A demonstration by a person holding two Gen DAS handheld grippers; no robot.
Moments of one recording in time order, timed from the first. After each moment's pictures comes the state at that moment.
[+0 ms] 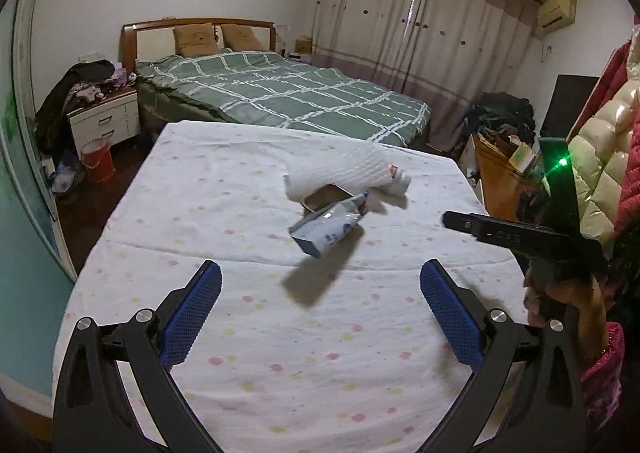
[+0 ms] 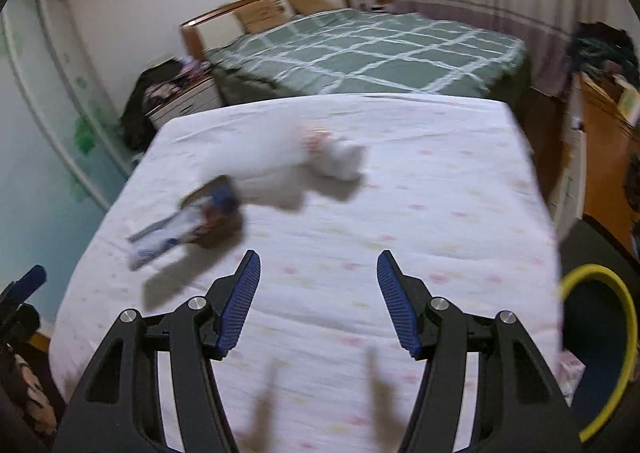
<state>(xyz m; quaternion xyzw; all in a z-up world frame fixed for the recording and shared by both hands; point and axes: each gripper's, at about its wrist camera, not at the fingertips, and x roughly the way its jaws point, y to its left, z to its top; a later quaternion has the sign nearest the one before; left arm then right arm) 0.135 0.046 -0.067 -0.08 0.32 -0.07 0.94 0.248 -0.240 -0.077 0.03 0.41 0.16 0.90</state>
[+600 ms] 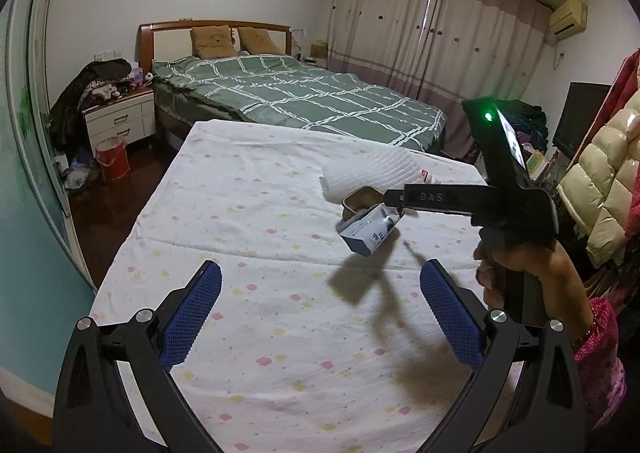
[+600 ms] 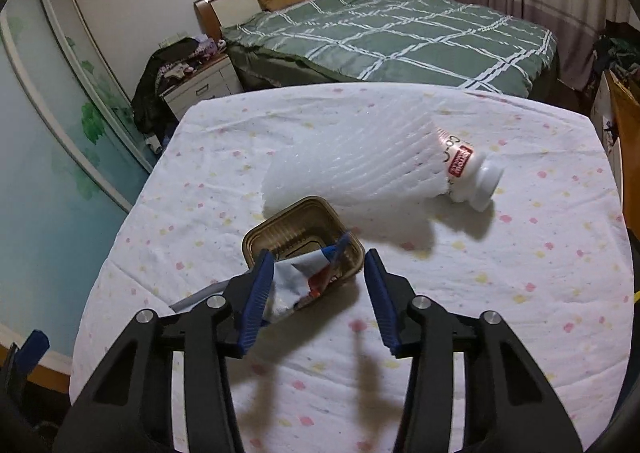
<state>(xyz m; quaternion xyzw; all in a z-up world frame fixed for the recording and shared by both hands) 0.132 0.064 -0.075 -0.09 0.32 -0.05 0.94 0.307 -0.148 -0.093 0.03 0.45 0.16 0.88</state>
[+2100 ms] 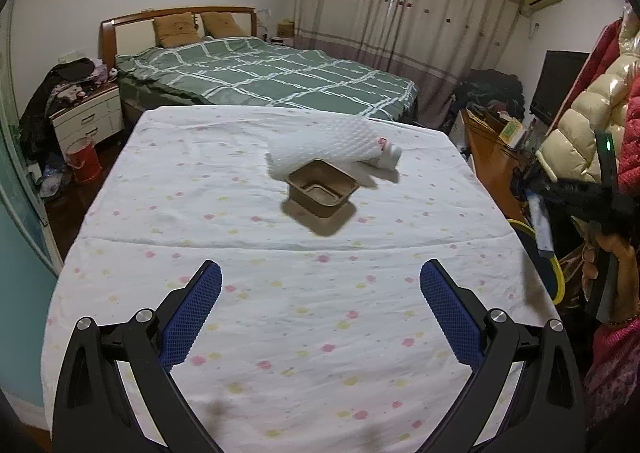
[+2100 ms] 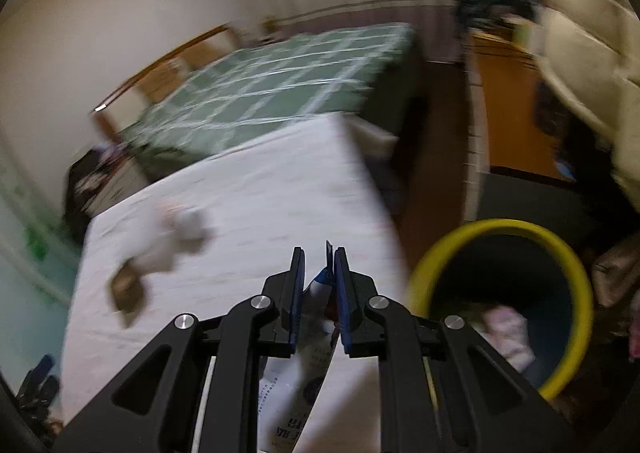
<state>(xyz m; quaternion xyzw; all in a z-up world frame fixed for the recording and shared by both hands) 0.152 0.010 -0.086 -0.06 0.36 -0.11 0.93 0.215 -0.436 -0.061 0.16 0.38 -0.07 0.91</state>
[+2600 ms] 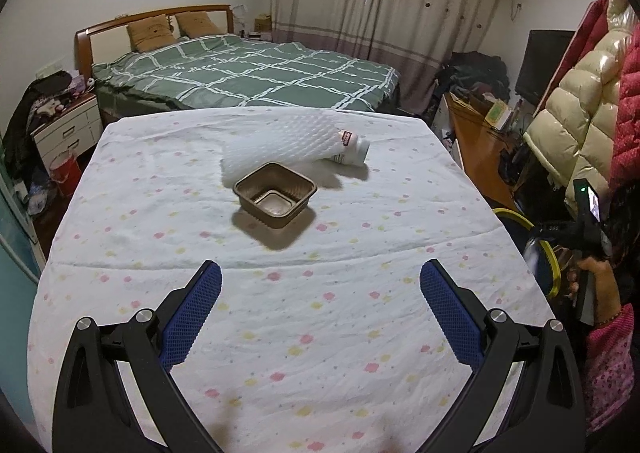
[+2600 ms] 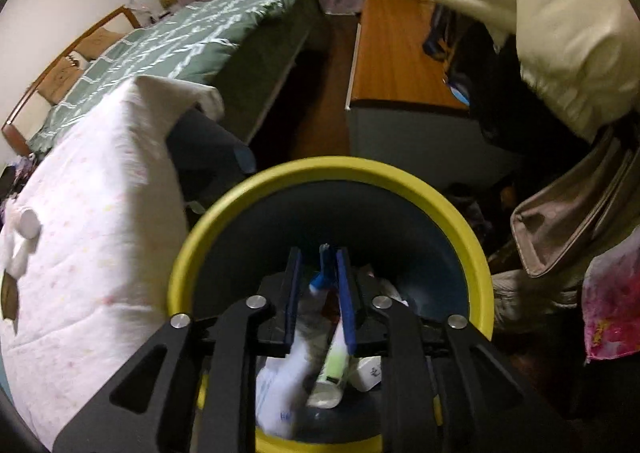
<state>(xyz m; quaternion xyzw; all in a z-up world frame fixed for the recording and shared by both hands) 0.177 -0.031 -0.086 -0.03 0.37 -0.14 0.92 0.208 -0.554 -0.155 0.17 0.46 -0.18 0.85</state>
